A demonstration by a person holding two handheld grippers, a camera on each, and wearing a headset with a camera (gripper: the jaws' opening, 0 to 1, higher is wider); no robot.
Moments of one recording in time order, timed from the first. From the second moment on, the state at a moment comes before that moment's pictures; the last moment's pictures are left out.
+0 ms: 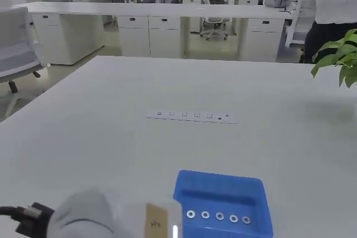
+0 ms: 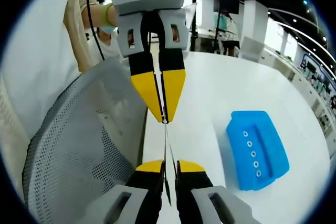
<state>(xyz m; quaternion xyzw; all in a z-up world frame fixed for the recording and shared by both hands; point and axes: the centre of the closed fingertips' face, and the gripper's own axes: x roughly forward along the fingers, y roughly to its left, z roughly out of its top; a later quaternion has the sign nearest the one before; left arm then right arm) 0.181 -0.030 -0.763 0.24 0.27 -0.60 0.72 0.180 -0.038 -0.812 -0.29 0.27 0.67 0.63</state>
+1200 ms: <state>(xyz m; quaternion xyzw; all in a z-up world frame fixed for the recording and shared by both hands) 0.195 -0.001 -0.838 0.29 0.34 -0.58 0.68 0.184 -0.046 -0.848 -0.26 0.30 0.64 0.66</state>
